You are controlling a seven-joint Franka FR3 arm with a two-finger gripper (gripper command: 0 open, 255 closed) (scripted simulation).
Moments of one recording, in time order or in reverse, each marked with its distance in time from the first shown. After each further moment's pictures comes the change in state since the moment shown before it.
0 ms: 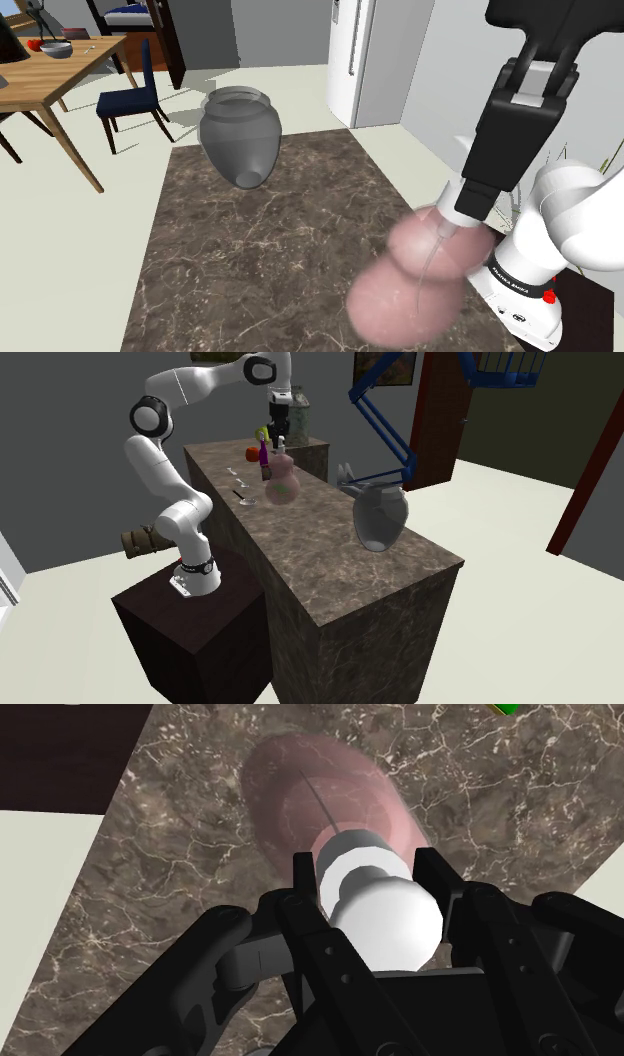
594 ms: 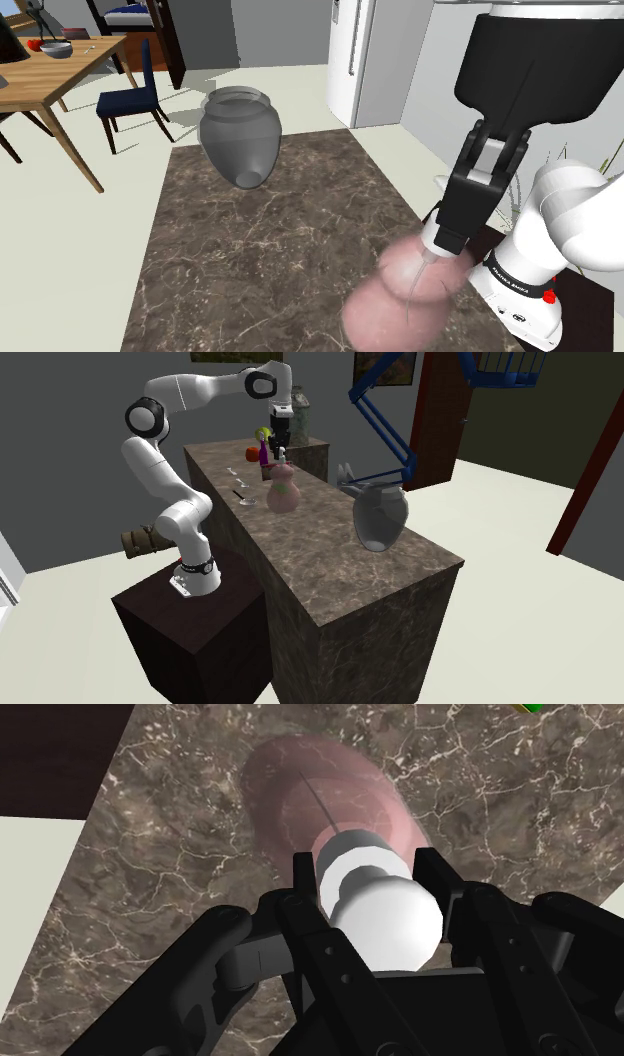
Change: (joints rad) arm 0.013 -0.051 0.004 -0.156 0.021 0.107 -0.028
